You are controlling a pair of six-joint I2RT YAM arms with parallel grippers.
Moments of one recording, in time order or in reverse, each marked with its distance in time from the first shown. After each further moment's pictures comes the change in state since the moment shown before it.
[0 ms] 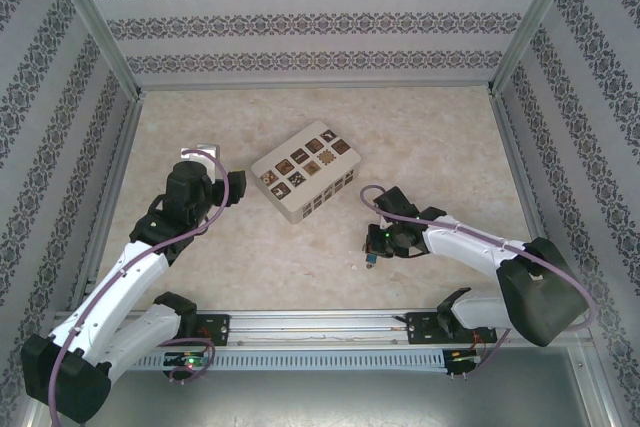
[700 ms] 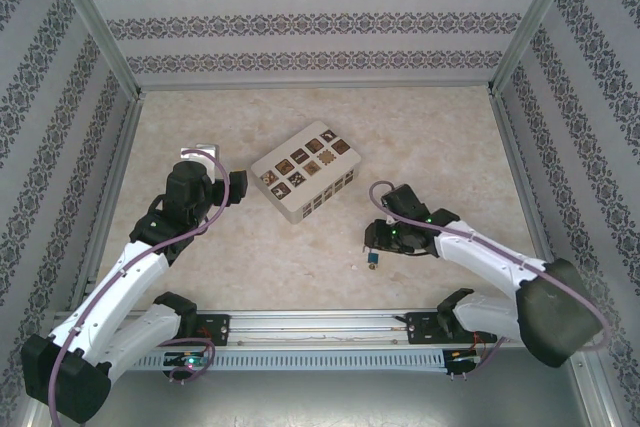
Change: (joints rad) left arm 0.000 0.000 0.000 0.000 -0.016 0.004; right arm -0.032 -0.142 0.000 -0.031 0.056 -0.042
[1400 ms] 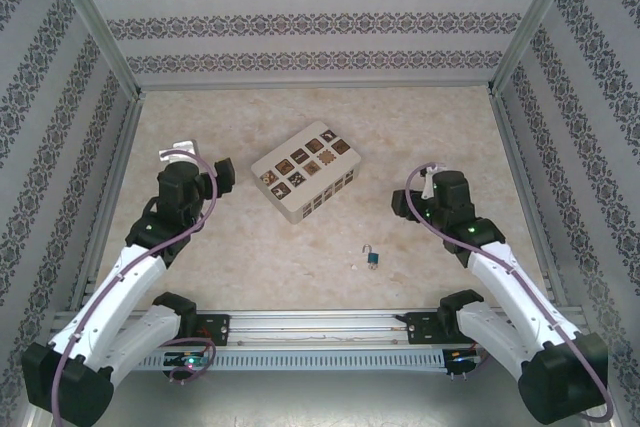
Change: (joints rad) left arm 0.043 -0.032 -0.022 0.056 -0.148 -0.154; right arm -0.293 -0.289 -0.006 0.128 0.102 -0.346
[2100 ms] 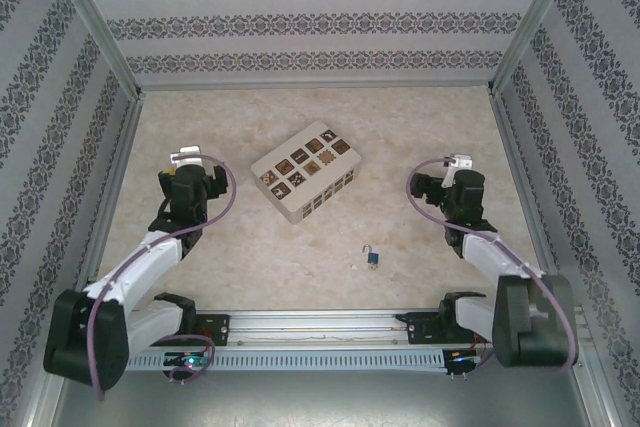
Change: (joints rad) left arm 0.115 0.259 -0.198 0.425 -0.097 0.214; right arm -0.270 0.326 -0.199 0.735 0.034 -0.168
